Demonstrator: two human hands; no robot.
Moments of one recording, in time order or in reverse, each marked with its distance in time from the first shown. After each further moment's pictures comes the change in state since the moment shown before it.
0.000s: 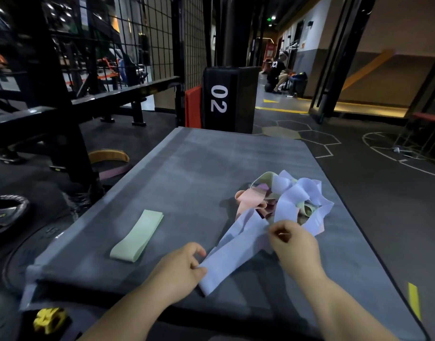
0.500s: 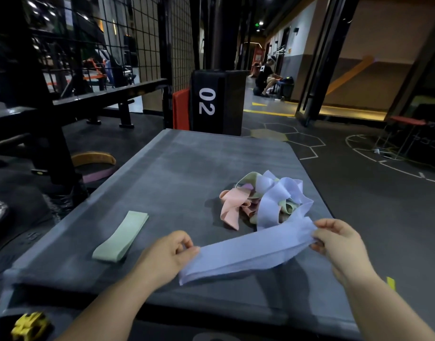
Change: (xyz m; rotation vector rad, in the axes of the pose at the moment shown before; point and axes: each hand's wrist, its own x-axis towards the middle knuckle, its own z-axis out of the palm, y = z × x) left_hand 0.020 -0.002 0.002 -0.151 0.146 0.106; right_hand 0.014 0.046 -0.086 0.541 0.168 0.316
